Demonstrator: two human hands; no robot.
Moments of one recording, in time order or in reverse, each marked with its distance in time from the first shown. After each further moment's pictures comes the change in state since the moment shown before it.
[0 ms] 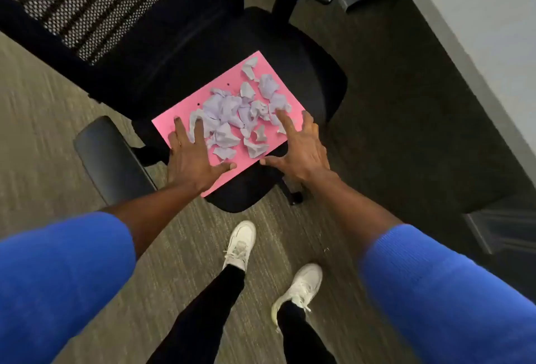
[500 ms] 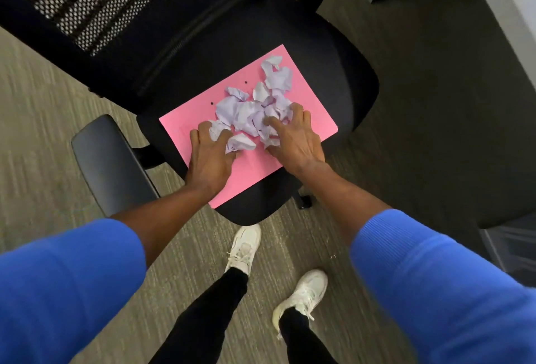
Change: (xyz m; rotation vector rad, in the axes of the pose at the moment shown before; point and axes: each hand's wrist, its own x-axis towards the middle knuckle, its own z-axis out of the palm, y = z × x) left_hand 0.038 -0.009 0.026 -0.092 0.054 0.127; right_hand 0.079 -0.027 0.047 -0.280 0.025 -0.173
